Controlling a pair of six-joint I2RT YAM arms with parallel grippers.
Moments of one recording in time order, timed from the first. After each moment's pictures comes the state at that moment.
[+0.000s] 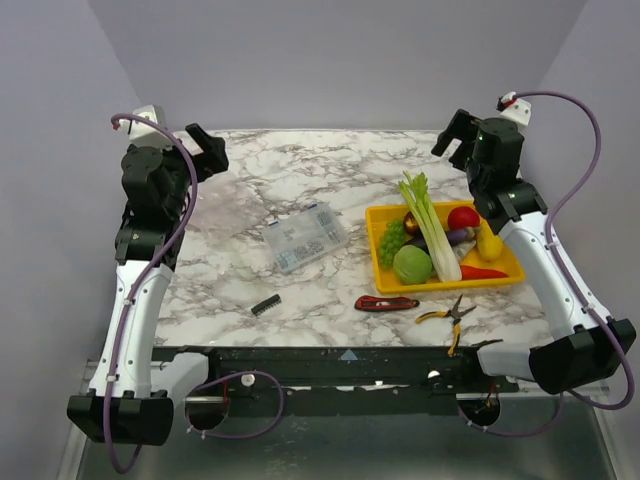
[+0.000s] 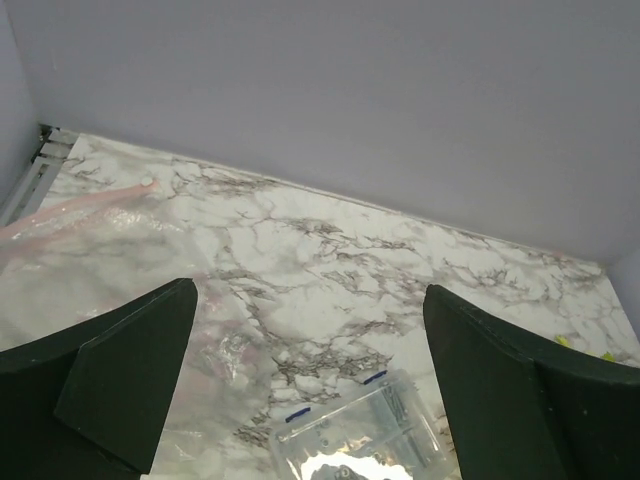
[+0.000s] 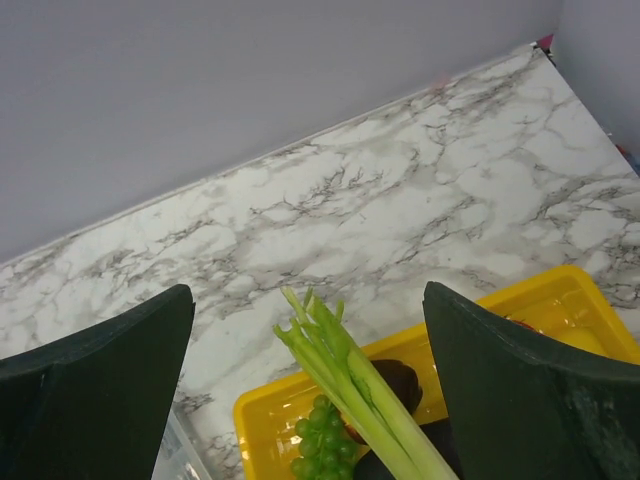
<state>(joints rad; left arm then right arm) -0.06 1.03 1.21 -0.22 -0.02 -0.39 0.26 1.29 1.33 -0.30 0.41 0.39</state>
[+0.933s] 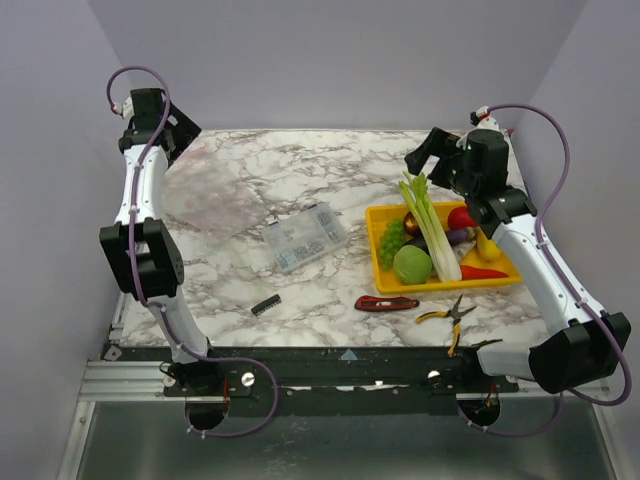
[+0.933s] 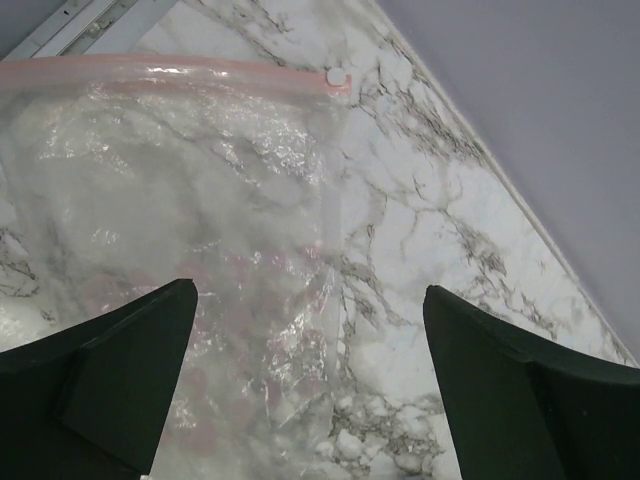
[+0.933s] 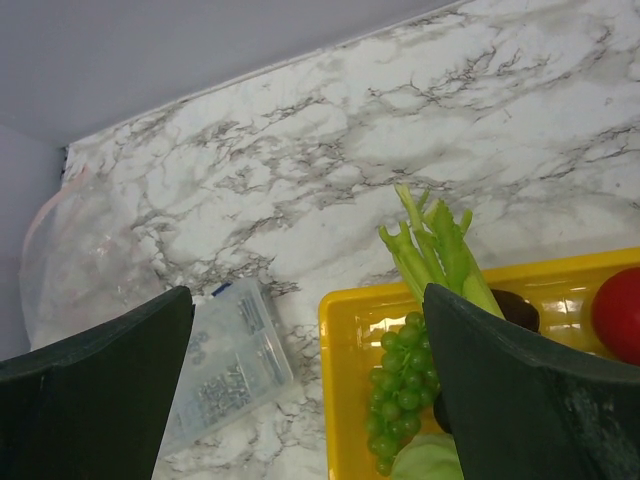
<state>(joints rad) 0.19 1.86 1.82 -0.64 -0.05 -0.68 0.26 1.30 1.26 -0.32 0.06 0.50</state>
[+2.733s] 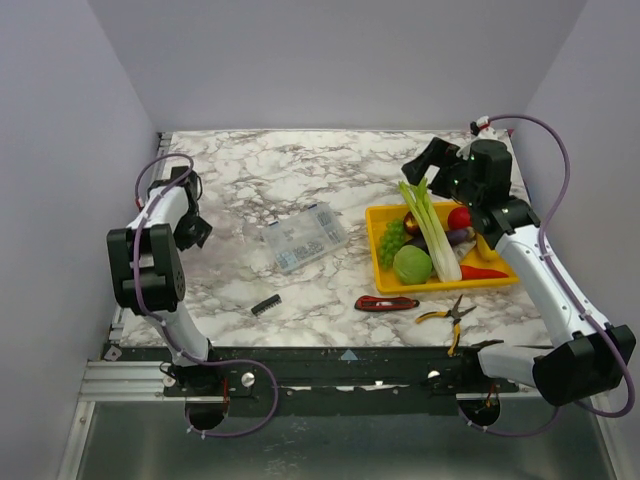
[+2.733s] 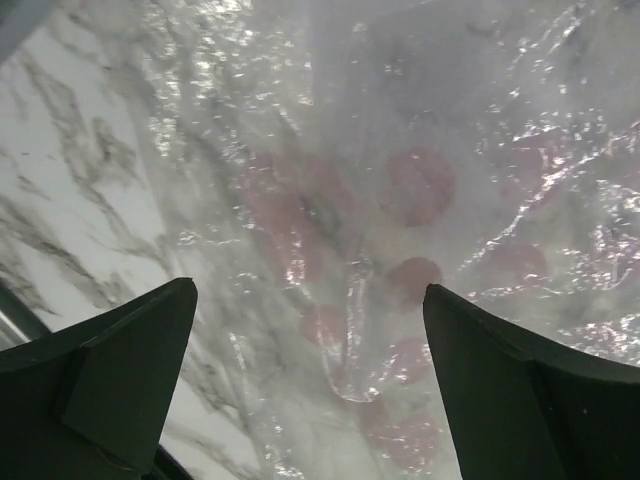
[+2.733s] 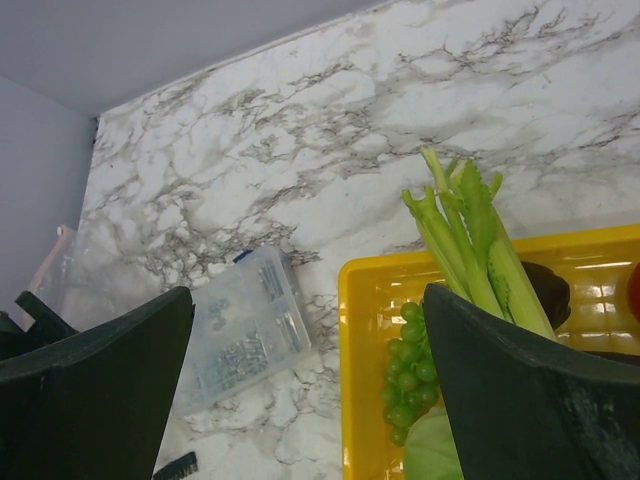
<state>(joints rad) 0.14 1.83 1.32 -0.98 -0.40 -0.88 0.26 1.23 1.18 -0.31 -0.03 0.52</state>
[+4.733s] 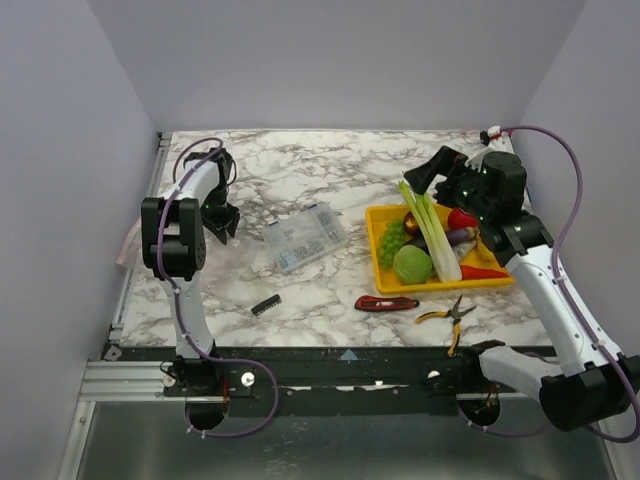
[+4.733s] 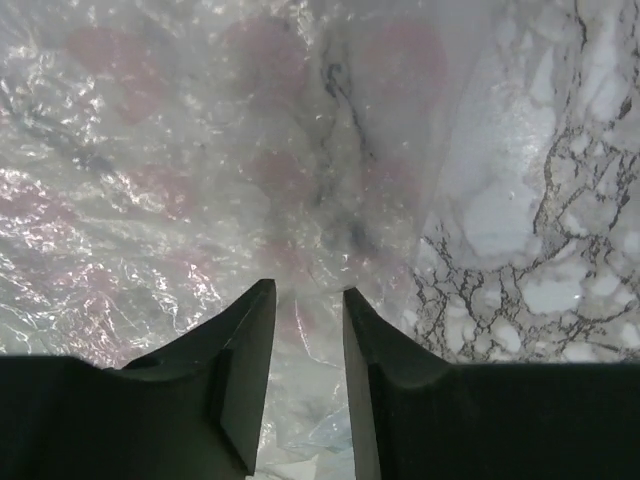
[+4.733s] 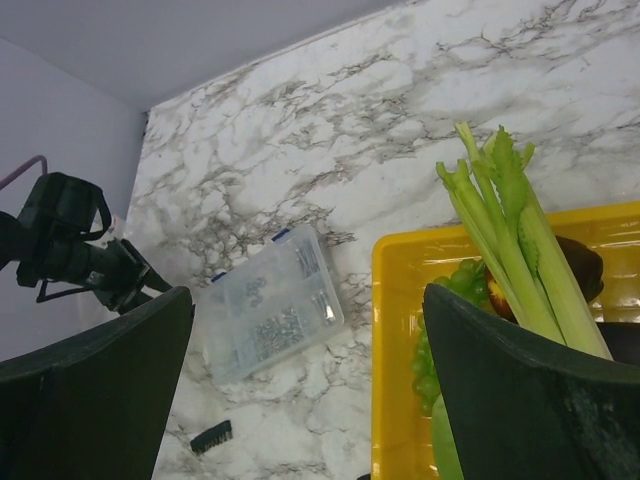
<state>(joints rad) -0.02 2.10 1.67 -1.19 -0.19 -1.05 0.26 1.10 1.12 -0.33 -0.09 0.57</state>
